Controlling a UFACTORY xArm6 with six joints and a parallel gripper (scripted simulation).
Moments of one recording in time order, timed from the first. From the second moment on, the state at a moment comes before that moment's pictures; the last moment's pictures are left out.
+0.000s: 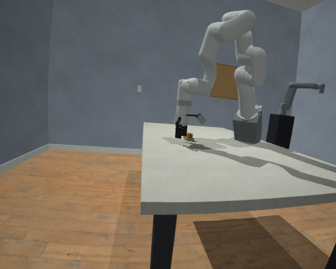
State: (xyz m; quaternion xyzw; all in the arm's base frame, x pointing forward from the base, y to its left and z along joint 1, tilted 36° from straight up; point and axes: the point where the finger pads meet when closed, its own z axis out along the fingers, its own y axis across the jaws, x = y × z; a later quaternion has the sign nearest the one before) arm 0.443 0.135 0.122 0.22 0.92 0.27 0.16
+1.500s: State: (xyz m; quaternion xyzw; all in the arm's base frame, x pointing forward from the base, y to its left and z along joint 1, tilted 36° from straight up) arm 0.446 0.084 0.129 0.44 0.84 0.30 0.09
